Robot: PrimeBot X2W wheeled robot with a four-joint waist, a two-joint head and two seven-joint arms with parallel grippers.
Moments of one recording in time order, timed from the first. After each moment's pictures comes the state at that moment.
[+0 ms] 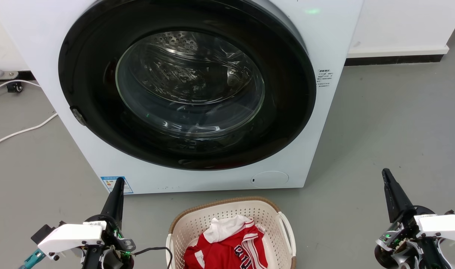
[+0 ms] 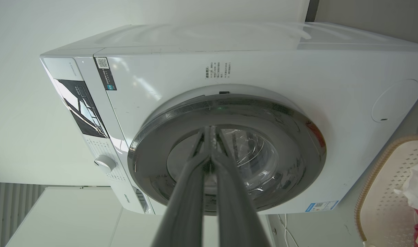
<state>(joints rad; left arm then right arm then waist) -0.10 0.05 0.11 0.25 -1.61 -0.13 0.11 -0.10 -0.05 -0.11 0.25 1.61 0.13 0.12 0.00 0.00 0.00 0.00</state>
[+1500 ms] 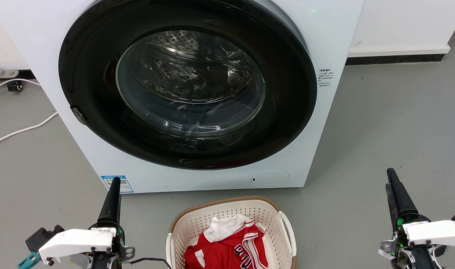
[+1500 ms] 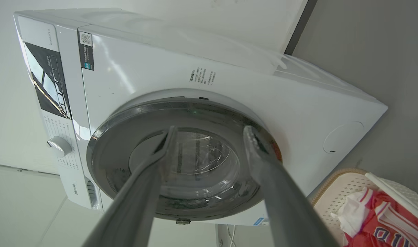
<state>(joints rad) -0.06 0.04 0.10 0.21 -1.41 -0.12 0.04 -0.06 -0.05 -0.10 0.21 1.36 0.13 0.04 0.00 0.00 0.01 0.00</state>
